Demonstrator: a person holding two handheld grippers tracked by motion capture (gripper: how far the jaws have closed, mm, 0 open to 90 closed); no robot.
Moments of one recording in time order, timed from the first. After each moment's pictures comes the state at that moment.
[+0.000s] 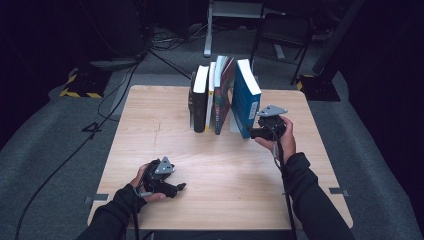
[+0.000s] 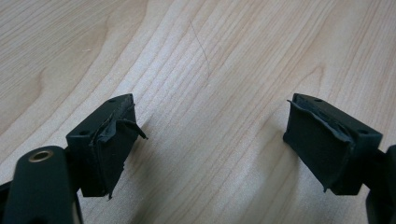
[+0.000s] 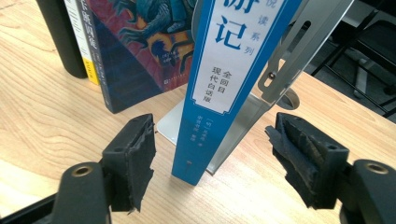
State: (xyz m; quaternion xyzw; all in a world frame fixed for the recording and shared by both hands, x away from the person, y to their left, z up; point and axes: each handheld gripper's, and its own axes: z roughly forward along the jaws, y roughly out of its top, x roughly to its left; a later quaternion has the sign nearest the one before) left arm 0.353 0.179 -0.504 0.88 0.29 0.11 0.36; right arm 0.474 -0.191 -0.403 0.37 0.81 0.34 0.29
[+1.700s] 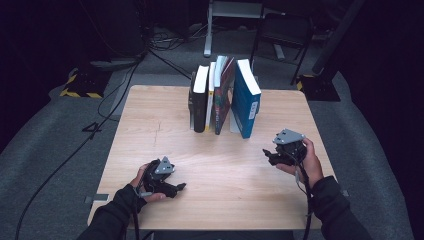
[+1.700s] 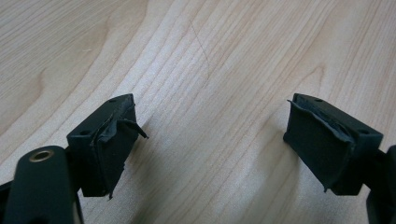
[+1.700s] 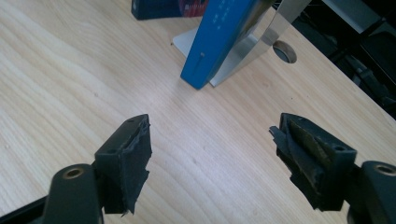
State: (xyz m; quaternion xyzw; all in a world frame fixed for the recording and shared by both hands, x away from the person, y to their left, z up) left arm 0.353 0.179 -0.504 0.88 0.29 0.11 0.36; right arm 0.403 -0.241 -0.414 0.29 0.86 0.28 0.30
